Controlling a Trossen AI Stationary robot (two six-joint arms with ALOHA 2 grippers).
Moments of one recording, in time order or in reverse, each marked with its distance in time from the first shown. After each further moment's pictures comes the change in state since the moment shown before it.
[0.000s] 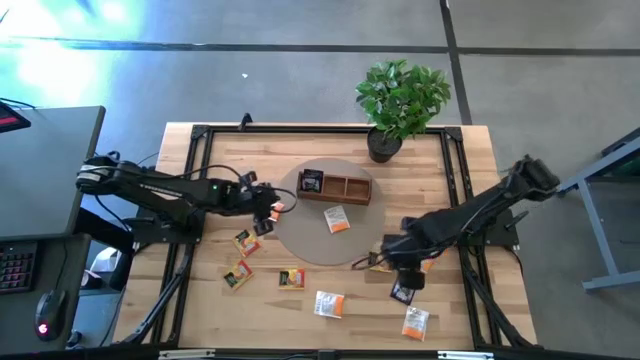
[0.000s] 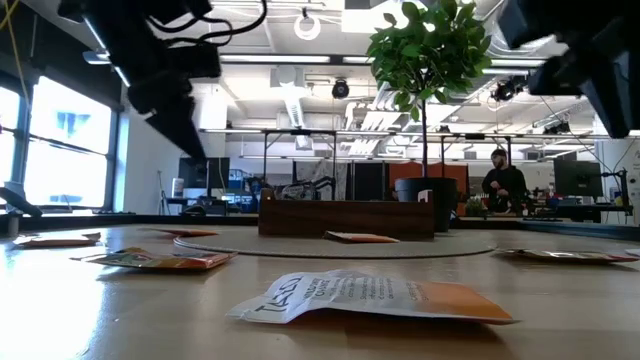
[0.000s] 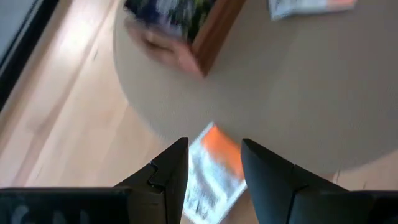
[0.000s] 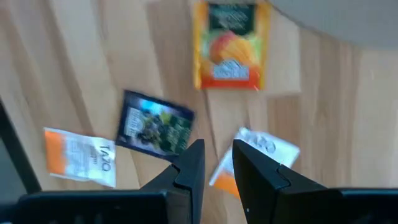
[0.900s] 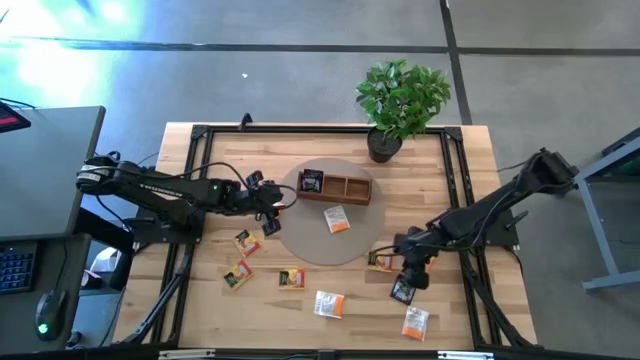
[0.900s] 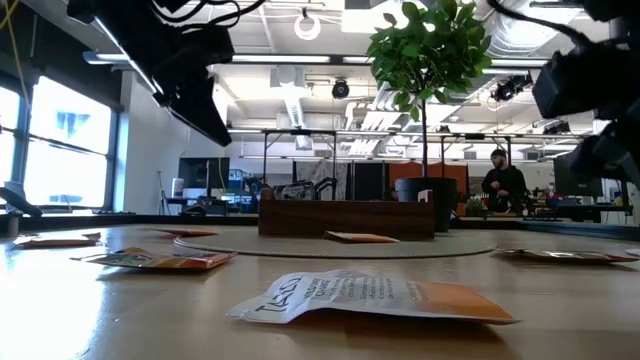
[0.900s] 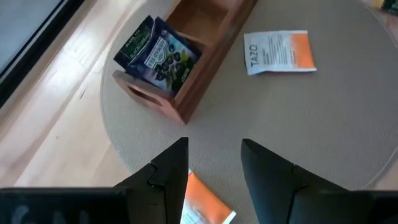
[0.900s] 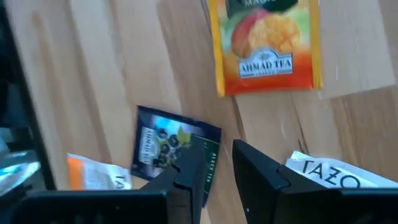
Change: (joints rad) left arm 0.000 0.000 0.001 0.155 0.011 -0.014; right arm 0.016 -0.175 -0.473 0.609 -0.107 0.168
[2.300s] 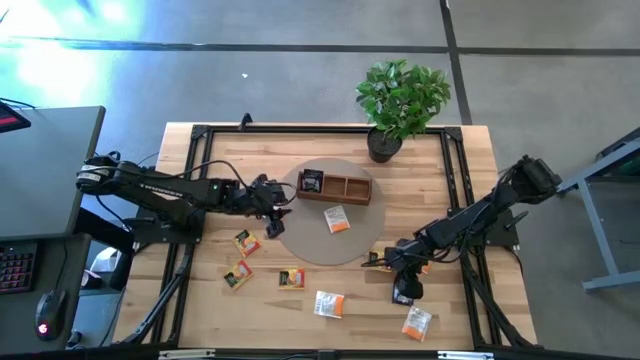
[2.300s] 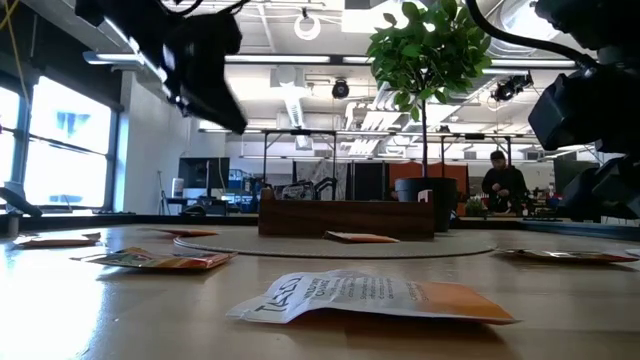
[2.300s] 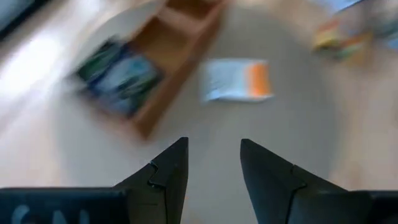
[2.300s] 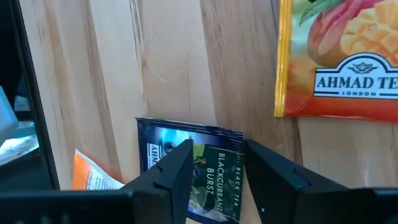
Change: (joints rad) left arm 0.000 0.000 0.000 0.145 0.153 -0.054; right arm 0.012 0.206 0.000 0.232 -0.114 -0.078
